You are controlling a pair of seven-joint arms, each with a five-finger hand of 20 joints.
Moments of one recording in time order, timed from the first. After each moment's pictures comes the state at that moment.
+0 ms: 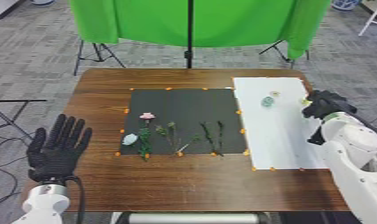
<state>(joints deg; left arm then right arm) 126.8 -64.4 -96.5 -121.1 -5.8 9.2 22.3 -89.4 -52.7 85.7 -99.4 -138.6 -17.9 28.3</state>
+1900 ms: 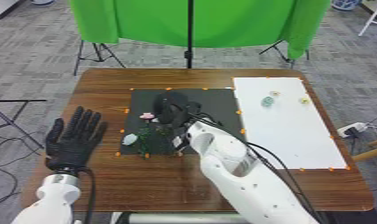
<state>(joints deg) 121.0 -63.0 -91.8 -119.3 -6.0 10.2 17.9 -73.7 -77.6 48.5 -94.3 -141.5 -3.9 6.6</state>
